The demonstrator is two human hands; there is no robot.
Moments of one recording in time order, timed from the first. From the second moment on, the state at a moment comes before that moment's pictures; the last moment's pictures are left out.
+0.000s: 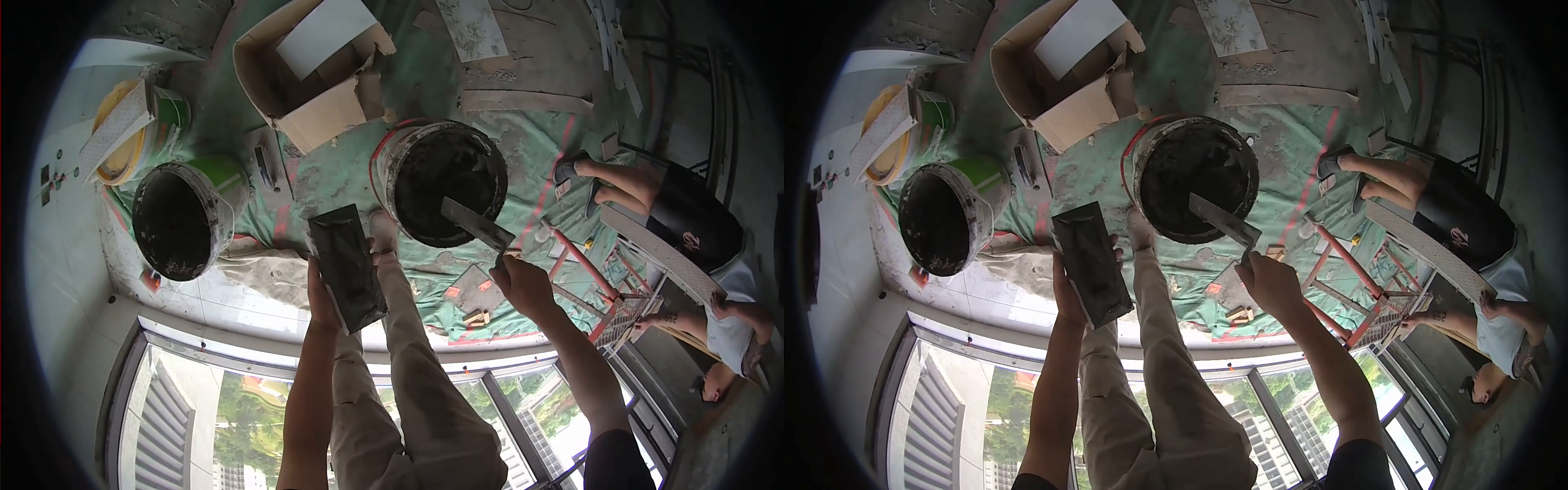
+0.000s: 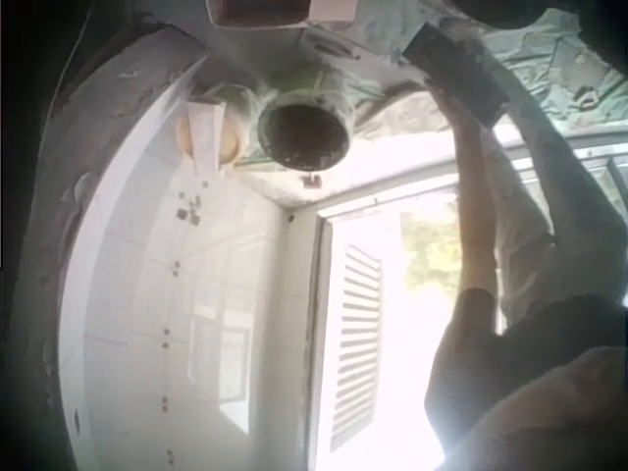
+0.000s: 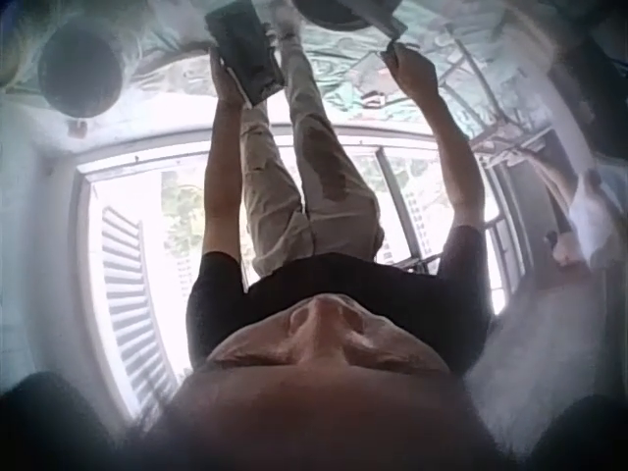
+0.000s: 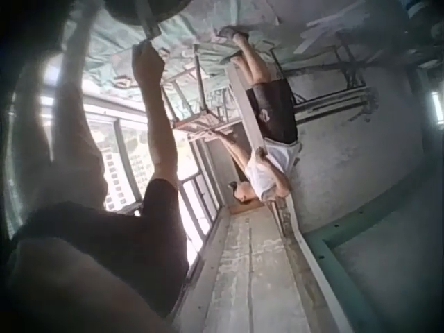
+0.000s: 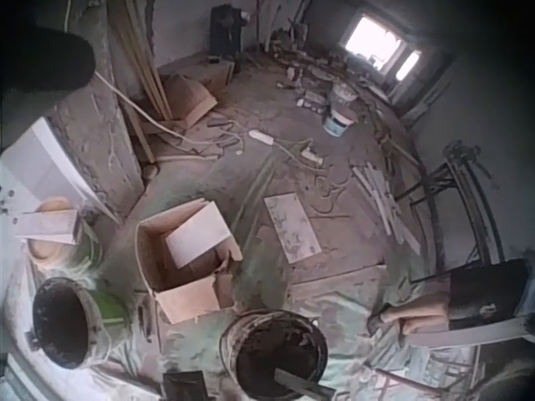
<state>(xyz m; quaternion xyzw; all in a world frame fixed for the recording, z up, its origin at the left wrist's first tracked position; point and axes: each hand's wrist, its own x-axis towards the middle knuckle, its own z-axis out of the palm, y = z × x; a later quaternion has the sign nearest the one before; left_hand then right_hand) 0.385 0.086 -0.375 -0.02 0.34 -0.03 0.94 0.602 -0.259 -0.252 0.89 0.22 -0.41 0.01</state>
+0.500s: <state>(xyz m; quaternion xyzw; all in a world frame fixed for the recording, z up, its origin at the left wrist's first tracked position) 0.370 0.075 -0.384 -0.04 0.32 0.00 0.95 0.585 -0.221 -0.322 0.78 -0.07 -0.59 -0.22</state>
